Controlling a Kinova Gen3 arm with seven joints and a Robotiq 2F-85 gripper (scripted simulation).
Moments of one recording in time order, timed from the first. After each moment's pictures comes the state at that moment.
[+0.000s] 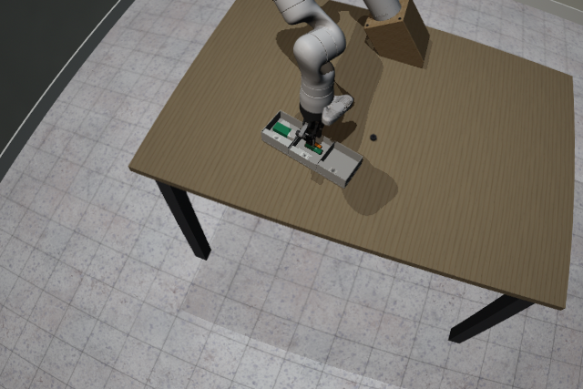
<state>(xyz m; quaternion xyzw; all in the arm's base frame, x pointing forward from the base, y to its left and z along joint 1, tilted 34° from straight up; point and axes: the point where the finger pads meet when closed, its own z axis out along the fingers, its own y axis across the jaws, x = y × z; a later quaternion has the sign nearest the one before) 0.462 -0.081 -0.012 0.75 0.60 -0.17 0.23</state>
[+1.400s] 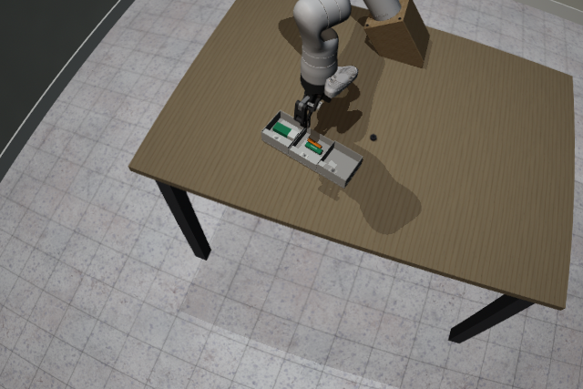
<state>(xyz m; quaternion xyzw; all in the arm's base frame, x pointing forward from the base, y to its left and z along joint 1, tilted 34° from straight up) 0.457 -0.029 0.067 0.75 0.60 -0.18 0.23</state>
